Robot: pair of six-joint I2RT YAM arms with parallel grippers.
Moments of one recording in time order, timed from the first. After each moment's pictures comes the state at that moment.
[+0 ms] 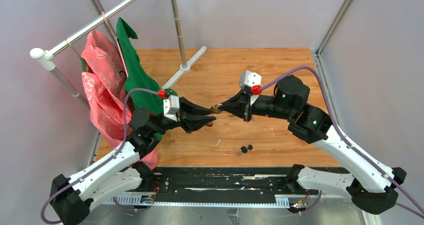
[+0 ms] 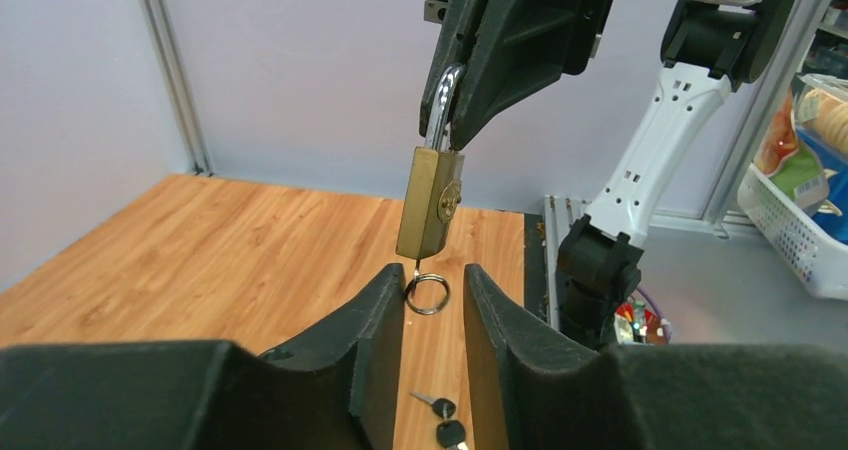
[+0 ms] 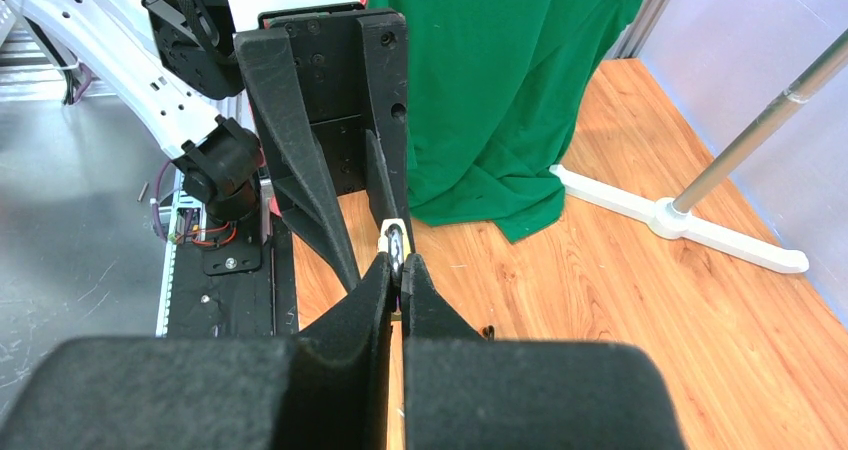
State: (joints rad) left arm -0.71 0.81 0.57 0.62 0.64 -0.23; right arm 0.89 0.99 1.26 -0.34 -0.47 -0.16
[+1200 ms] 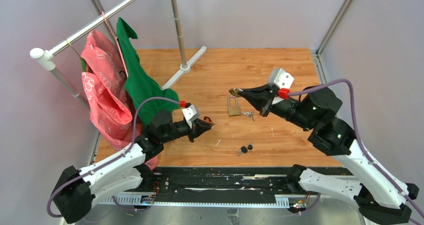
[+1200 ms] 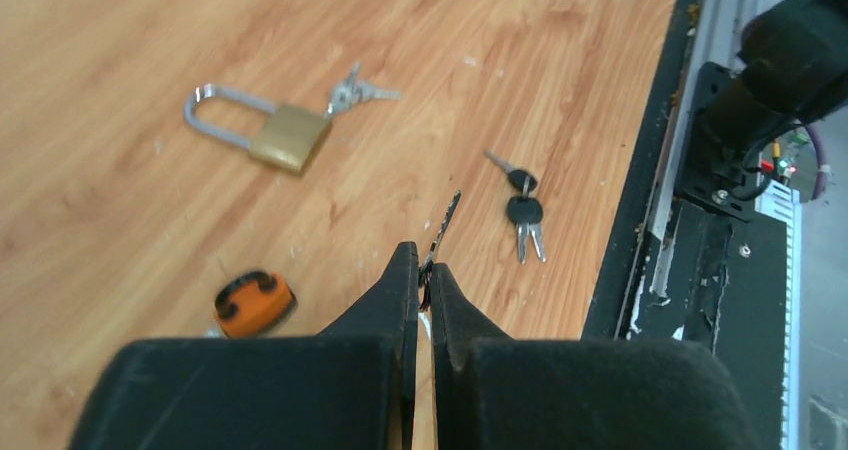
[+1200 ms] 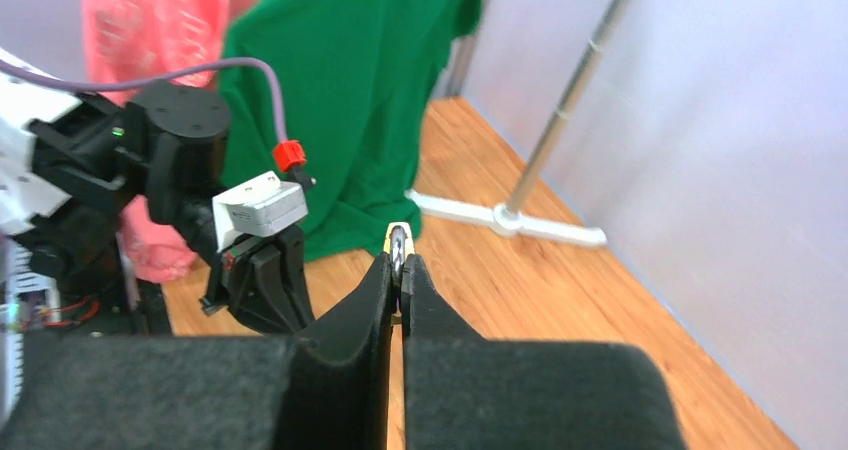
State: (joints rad) left arm -0.72 0.86 0.40 0.30 0.45 -0.02; right arm 0.89 0.84 1.26 -0.32 -0.20 -0.22
